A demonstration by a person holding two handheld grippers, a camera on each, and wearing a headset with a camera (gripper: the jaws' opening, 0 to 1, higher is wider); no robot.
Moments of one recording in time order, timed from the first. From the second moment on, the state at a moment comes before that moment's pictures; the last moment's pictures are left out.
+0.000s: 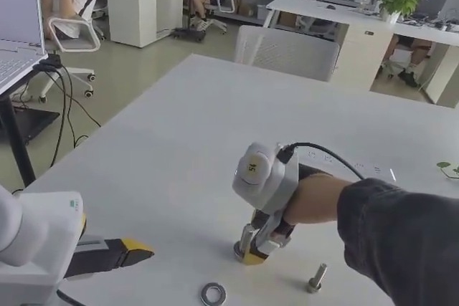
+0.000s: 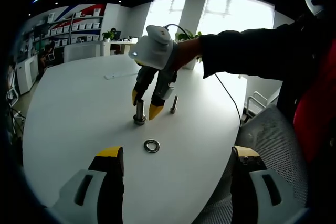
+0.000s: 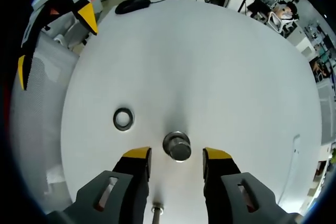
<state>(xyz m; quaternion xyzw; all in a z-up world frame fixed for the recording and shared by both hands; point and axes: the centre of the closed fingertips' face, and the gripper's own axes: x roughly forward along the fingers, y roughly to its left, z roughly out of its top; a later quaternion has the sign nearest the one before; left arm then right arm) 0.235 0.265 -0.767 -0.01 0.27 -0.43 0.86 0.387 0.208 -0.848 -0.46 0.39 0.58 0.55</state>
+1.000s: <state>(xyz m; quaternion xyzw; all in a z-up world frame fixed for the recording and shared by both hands) 0.236 0.254 -0.753 0.01 0.26 -0.44 0.86 0.373 0.176 -0.798 -0.43 0.36 0.56 0.61</state>
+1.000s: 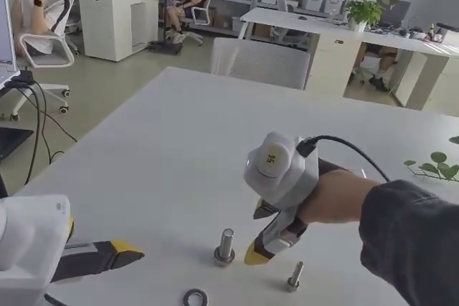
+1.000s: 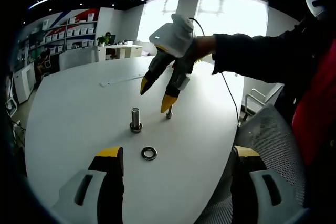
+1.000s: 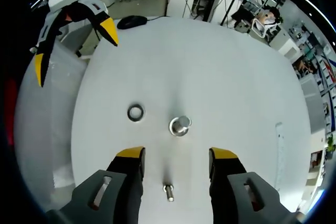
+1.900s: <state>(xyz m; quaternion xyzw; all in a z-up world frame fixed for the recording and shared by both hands) 0.231 0.244 -0.742 0.03 0.25 -0.45 0.85 0.309 0.176 -0.800 -0.41 0.35 0.58 0.61</state>
